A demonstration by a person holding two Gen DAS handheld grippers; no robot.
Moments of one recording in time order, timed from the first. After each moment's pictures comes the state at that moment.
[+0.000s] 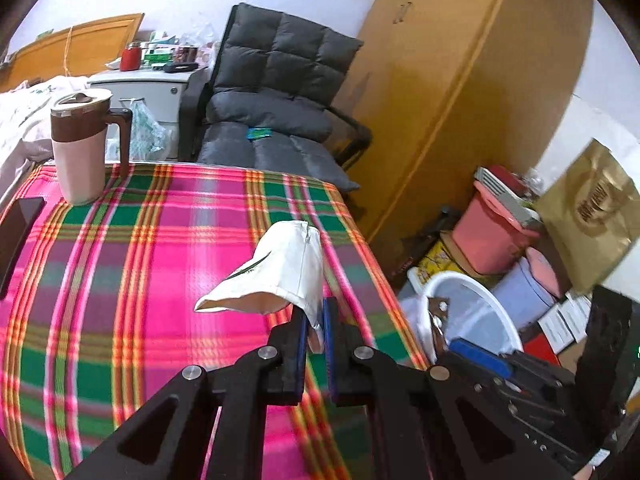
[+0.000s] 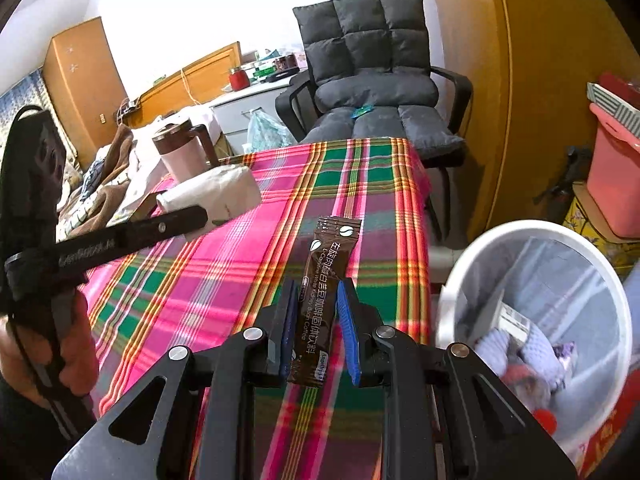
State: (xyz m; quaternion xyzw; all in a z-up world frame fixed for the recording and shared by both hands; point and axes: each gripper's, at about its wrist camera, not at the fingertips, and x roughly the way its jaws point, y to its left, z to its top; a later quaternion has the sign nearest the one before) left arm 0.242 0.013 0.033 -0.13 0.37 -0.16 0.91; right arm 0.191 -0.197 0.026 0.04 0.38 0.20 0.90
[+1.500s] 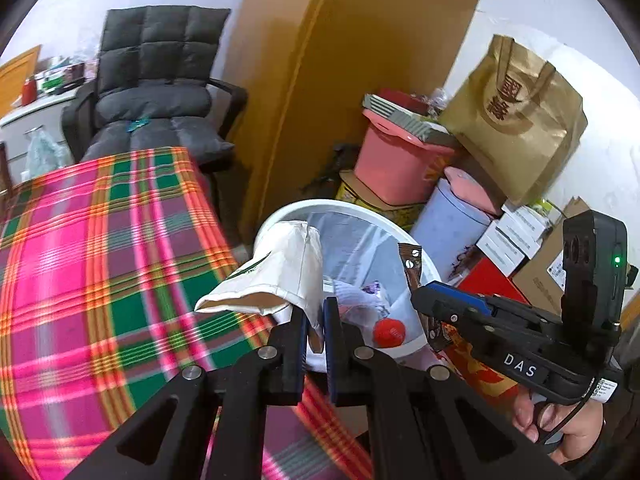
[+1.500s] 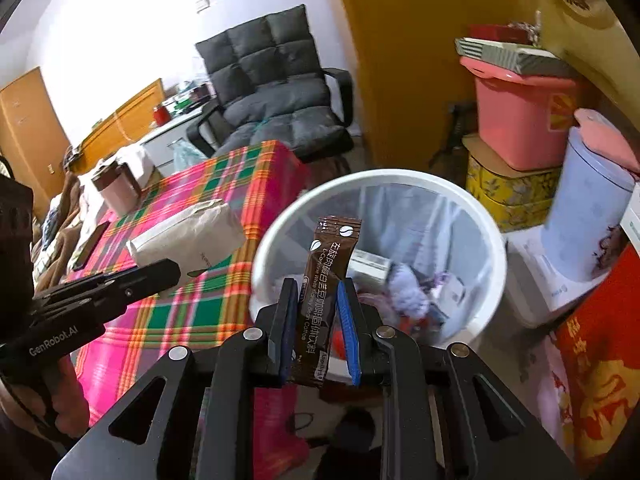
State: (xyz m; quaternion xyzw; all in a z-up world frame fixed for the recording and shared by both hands) left arm 0.189 -0.151 0.026 -0.05 0.38 -0.29 0.88; right arm 0.146 -0.313 0.015 0.10 0.38 0.08 0.92
